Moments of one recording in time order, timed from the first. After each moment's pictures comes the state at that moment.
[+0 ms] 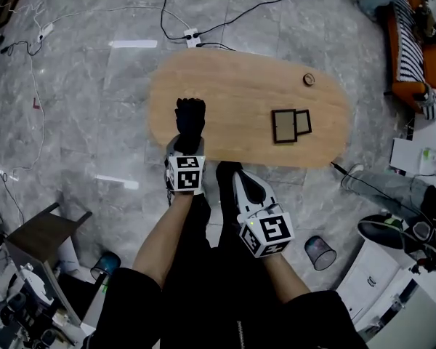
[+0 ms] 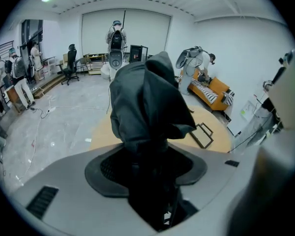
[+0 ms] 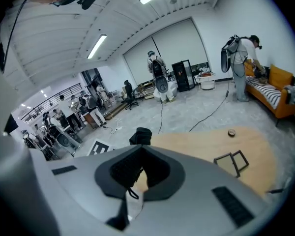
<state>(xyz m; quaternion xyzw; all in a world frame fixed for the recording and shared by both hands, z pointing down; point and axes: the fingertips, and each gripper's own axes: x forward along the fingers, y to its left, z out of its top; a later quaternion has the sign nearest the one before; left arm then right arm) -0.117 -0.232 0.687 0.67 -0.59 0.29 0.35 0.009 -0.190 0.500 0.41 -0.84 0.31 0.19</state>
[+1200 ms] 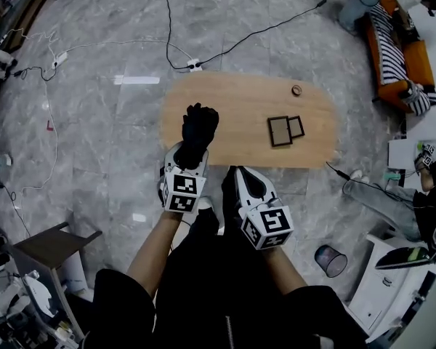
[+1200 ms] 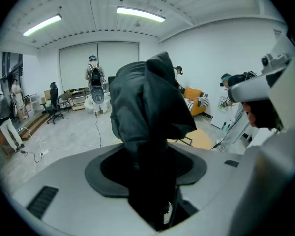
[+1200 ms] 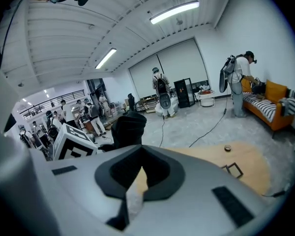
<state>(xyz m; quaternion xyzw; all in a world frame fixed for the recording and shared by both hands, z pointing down) -0.113 -0.189 0.505 0.78 -0.54 0.27 0.17 -0.001 -0.146 0.418 0.43 -0.86 0.25 0.13</state>
